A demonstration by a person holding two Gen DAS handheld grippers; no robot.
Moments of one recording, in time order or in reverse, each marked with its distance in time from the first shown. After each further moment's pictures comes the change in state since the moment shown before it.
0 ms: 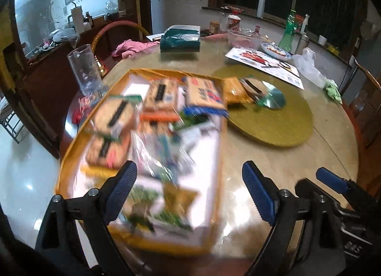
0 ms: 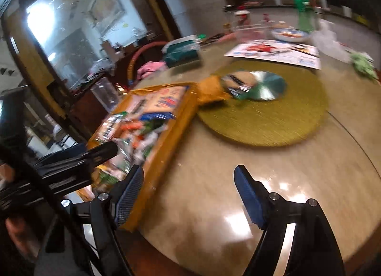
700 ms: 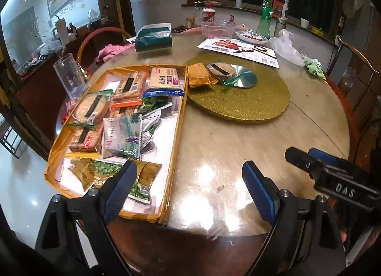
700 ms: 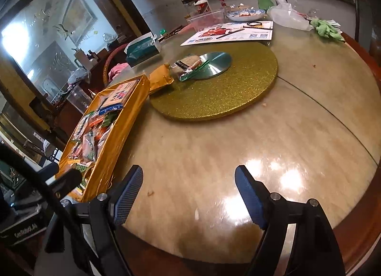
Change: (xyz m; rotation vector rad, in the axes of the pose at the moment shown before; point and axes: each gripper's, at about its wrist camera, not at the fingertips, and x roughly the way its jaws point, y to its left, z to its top) left arm -0.011 -0.050 -0.026 0.106 0.011 -0.027; right arm -0.016 -0.066 -0.016 0.129 0.045 -0.069
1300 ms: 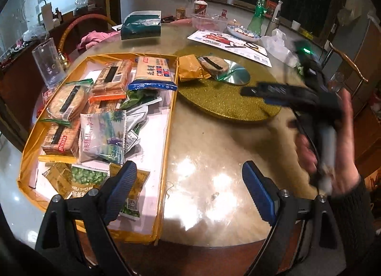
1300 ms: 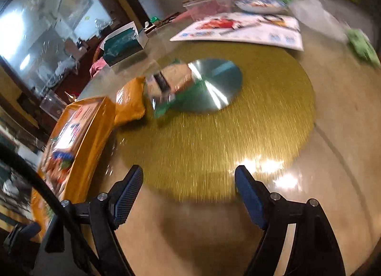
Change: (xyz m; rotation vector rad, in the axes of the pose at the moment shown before) left arm 0.028 0.016 0.008 -0.039 0.044 -0.142; right arm 0.113 -0.022 0.107 -0.083 0.100 -0.013
